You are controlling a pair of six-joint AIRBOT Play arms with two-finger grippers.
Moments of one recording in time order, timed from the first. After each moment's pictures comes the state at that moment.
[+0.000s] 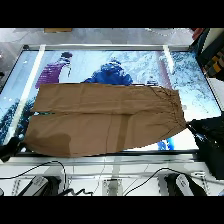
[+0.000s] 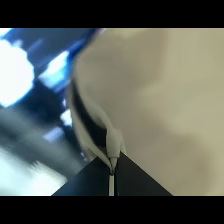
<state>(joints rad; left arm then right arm) 1.14 -1.05 0.60 0.92 -1.14 -0.95 -0.77 -0.87 0.49 -0.82 0.85 1.11</state>
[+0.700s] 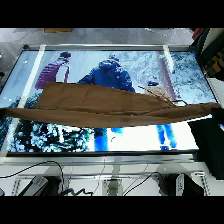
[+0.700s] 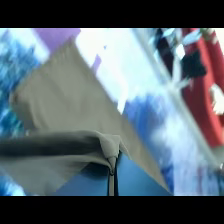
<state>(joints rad) 1.13 -1.05 0.71 0.17 -1.17 -0.70 -0.77 -0.46 0.71 -0.91 0.91 1.32</state>
